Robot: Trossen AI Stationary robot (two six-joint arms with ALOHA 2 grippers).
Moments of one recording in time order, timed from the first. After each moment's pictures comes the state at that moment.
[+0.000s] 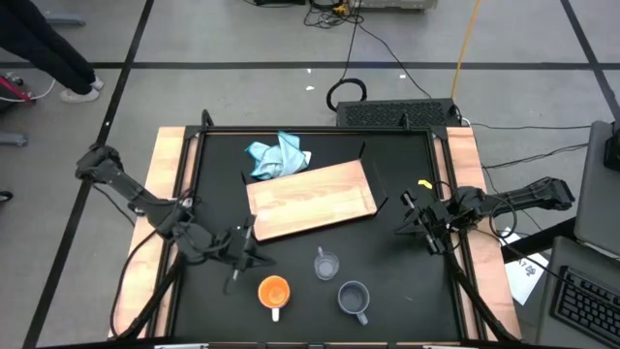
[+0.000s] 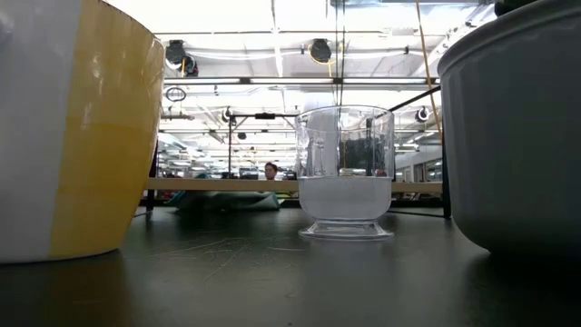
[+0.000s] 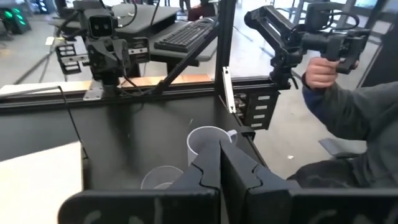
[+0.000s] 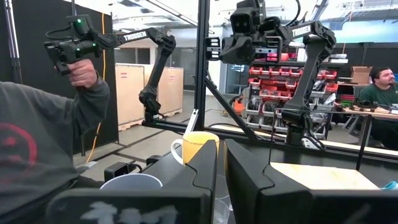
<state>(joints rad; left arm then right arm) -0.58 1.17 0.91 0.02 -0.32 -0.15 0.15 0.29 0.02 0.45 -0.26 0.01</state>
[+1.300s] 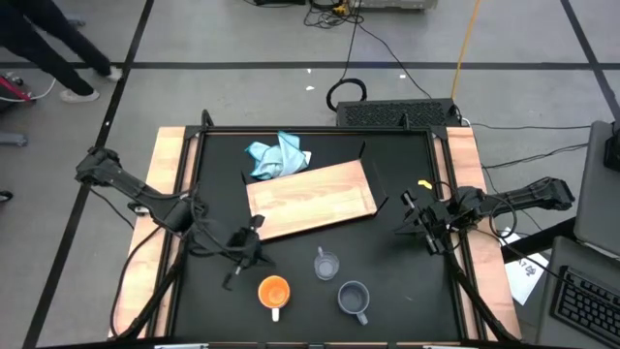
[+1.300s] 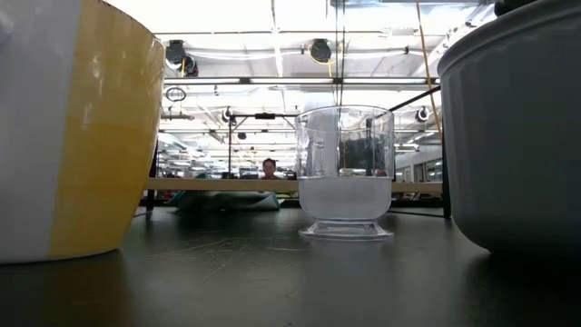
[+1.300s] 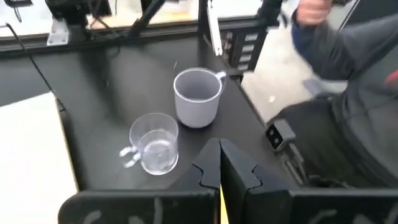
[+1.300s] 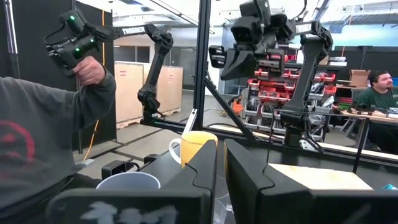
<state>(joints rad) -0.50 1.22 1.03 -0.31 -0.10 -0.16 0.15 0.29 0.02 0.45 -0.26 -0.01</state>
